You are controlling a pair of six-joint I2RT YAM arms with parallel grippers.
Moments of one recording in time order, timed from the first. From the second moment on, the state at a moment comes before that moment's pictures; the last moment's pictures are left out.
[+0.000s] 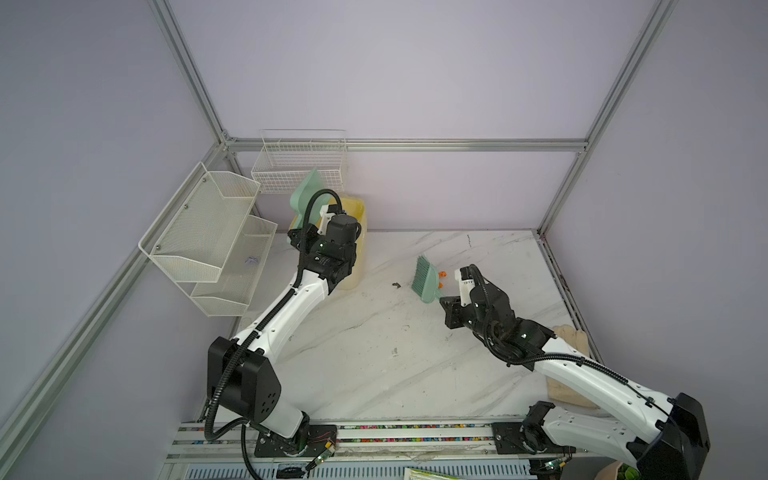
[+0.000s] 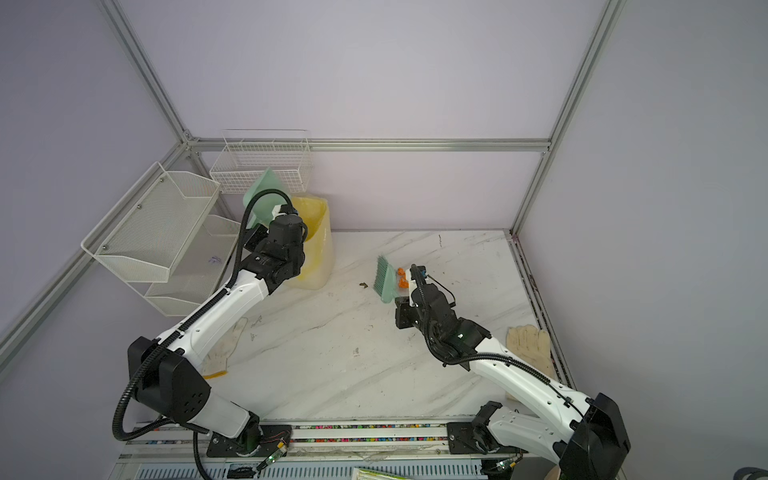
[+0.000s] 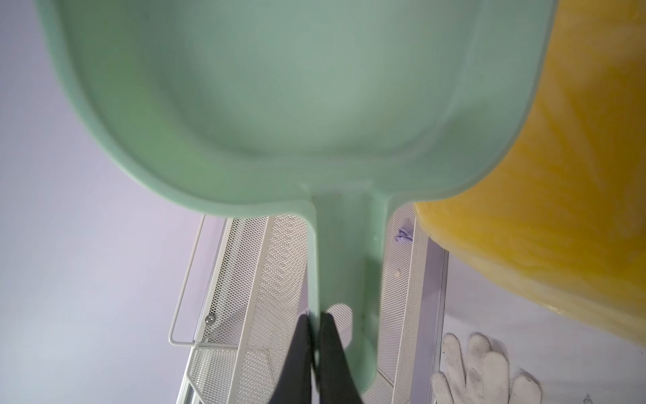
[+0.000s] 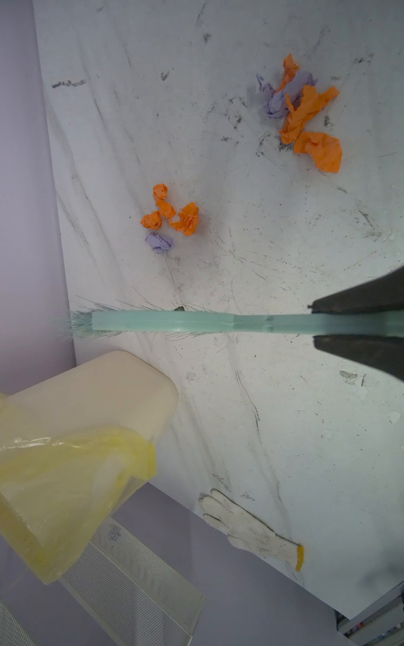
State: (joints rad) left arm -0.39 1.55 1.43 -0.29 -1.32 0.77; right arm 0.75 1.09 0.83 -0.25 0.14 0.50
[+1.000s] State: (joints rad) left arm -0.51 1.37 1.83 -1.17 -0.61 0.02; right arm 0.75 1.13 0.95 -0.31 0.17 0.48
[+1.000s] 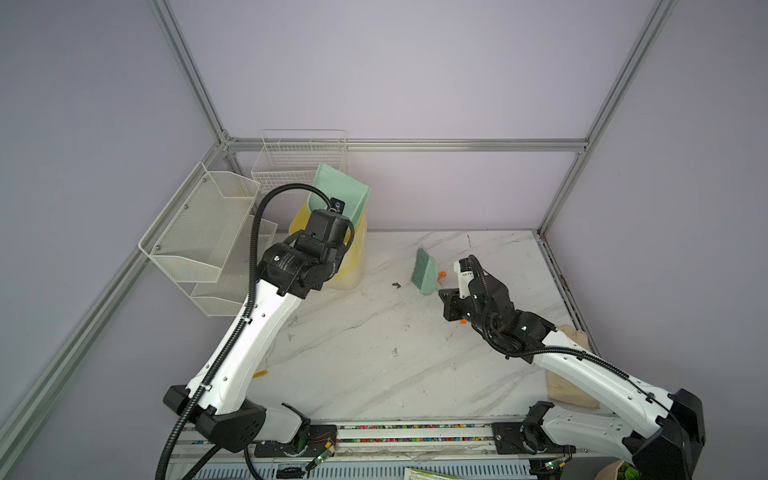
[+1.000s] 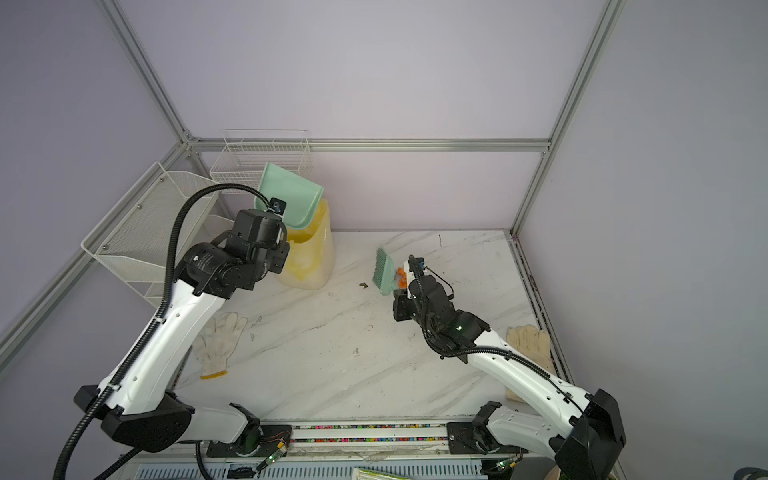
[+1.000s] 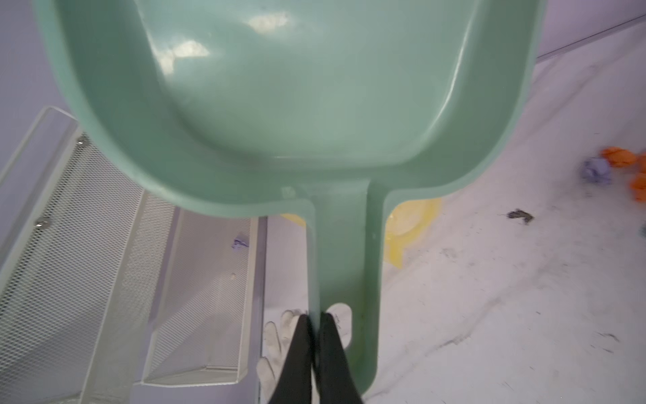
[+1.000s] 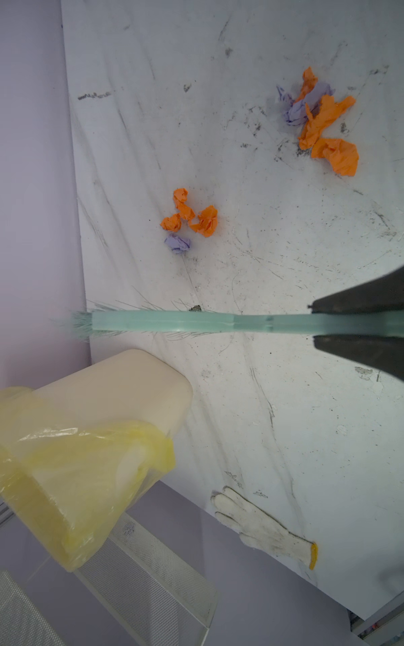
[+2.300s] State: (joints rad) left arm -0.64 1.44 1.37 -1.01 0.10 -0.12; right arm 0.51 1.22 1.30 -0.79 0.19 0.34
